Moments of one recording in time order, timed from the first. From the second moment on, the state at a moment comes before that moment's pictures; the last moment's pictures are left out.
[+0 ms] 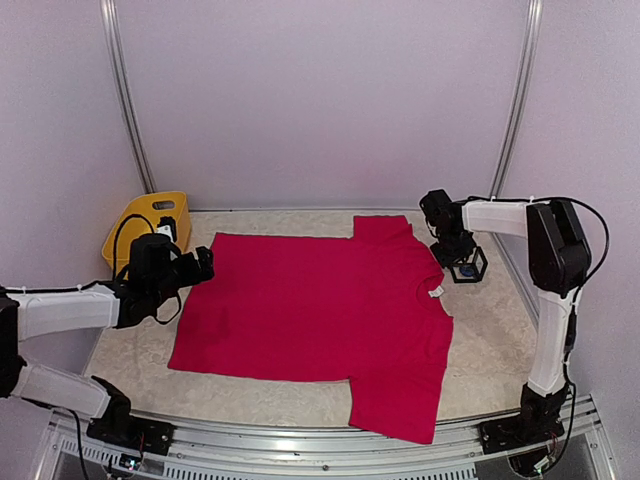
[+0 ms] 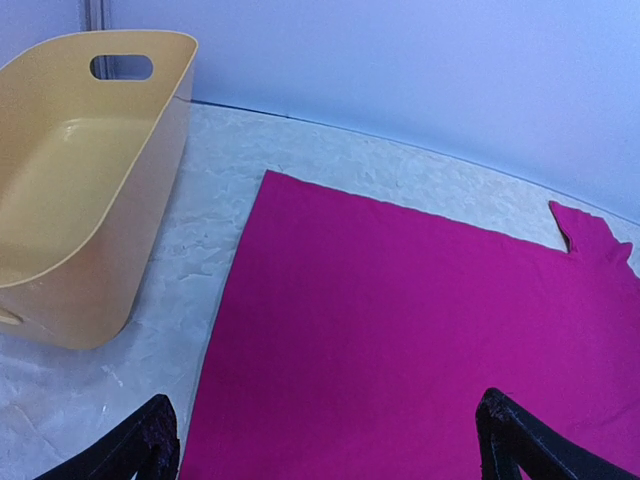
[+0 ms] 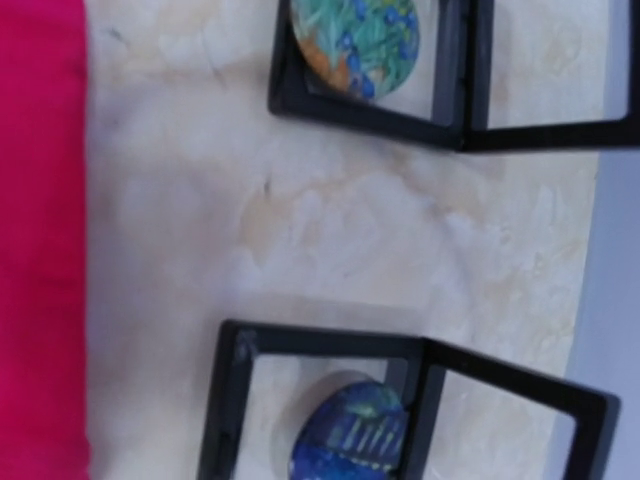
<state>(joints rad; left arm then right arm) -0.42 1.22 0.53 0.28 -0.34 -0.40 0.32 2.05 1.52 -0.67 0.58 -0.08</state>
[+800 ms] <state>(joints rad) -0.46 1.36 0.62 0.26 -0.35 -0.40 0.29 2.15 1.51 -0.64 0.64 -0.12</state>
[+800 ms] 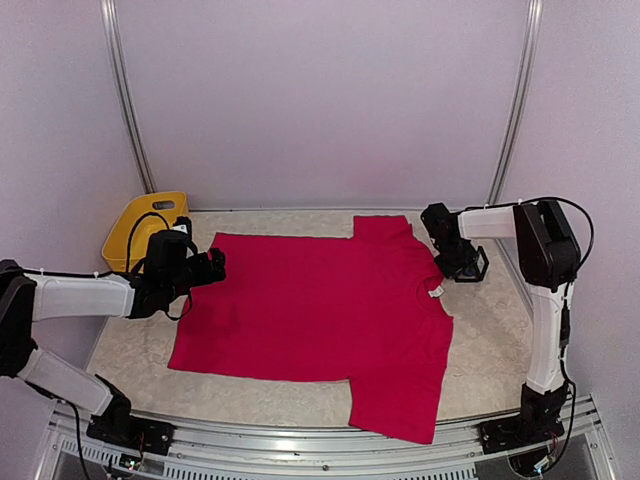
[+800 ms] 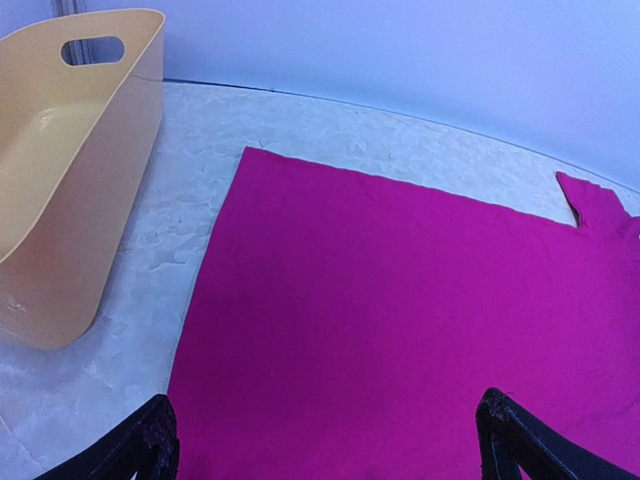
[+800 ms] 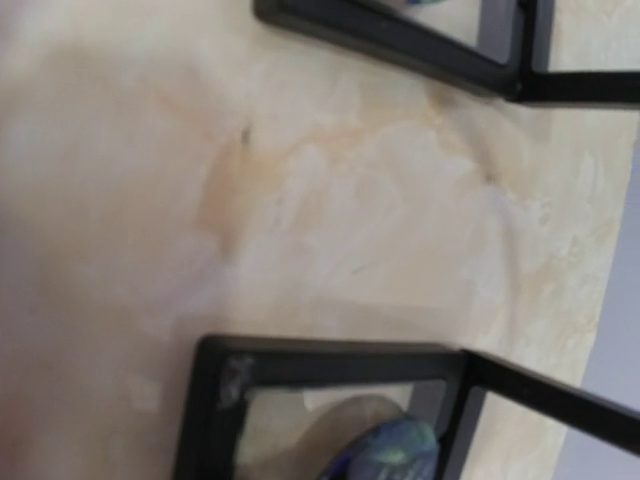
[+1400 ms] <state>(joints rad) -0.46 1.38 0.63 0.26 -0.35 -0.39 0.29 2.16 1.50 -0.63 0.77 -0.15</state>
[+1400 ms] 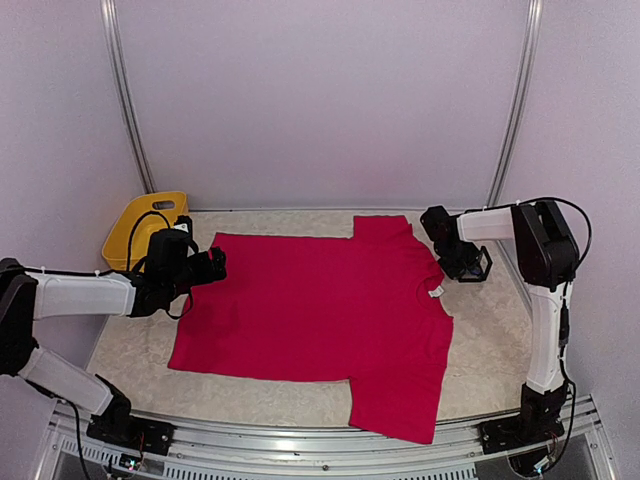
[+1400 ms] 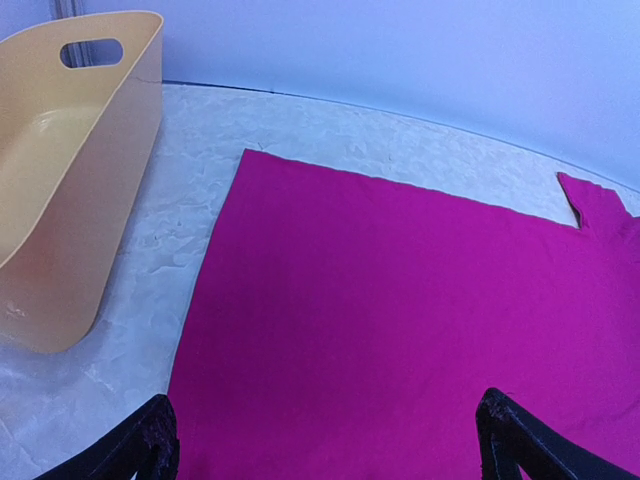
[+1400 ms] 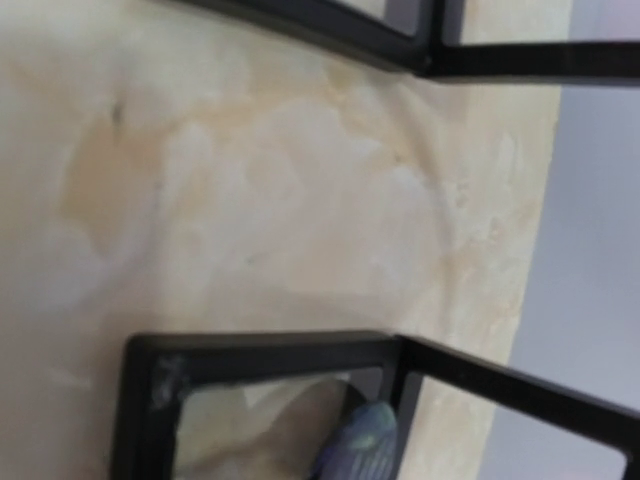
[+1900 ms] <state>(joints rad) -0.46 1.38 0.63 0.26 -0.35 -0.38 0.29 2.16 1.49 -0.60 0.84 -0.18</state>
